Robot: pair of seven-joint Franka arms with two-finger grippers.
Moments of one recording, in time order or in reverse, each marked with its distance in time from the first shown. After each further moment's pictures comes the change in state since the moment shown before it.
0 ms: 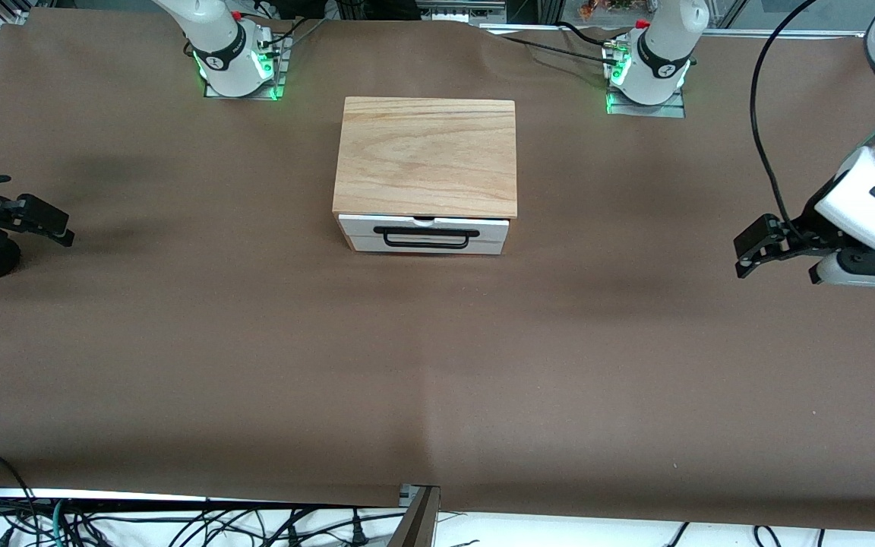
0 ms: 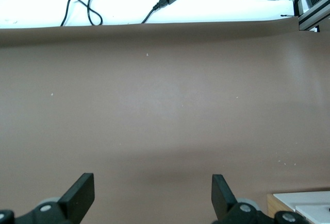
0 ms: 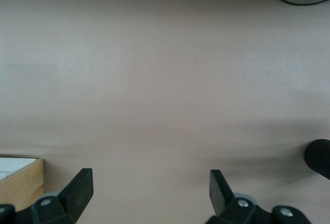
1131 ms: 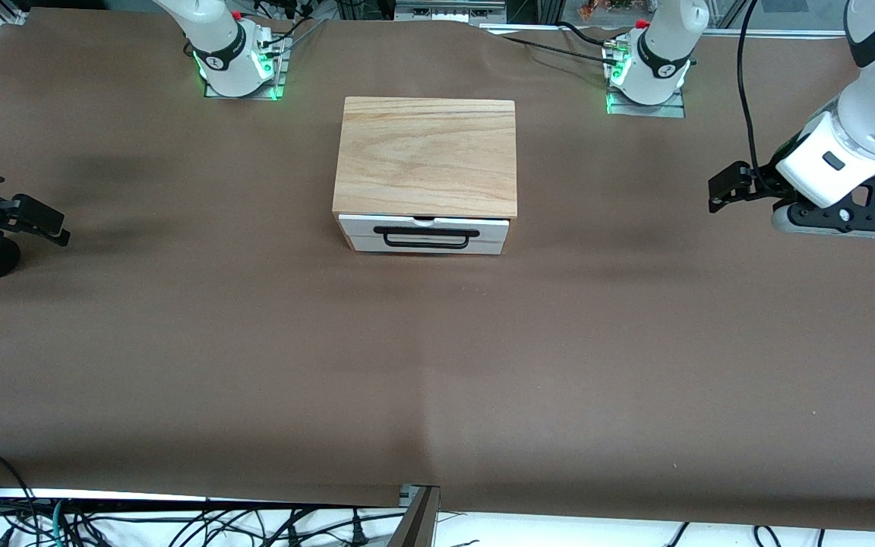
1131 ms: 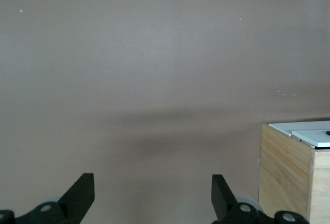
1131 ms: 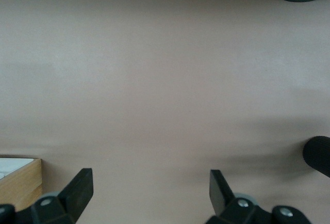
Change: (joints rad) left arm 0.001 -0.188 0.005 -0.313 -0.065 -0.098 0.000; right arm -0.009 0.001 0.000 0.000 0.000 -0.004 0.000
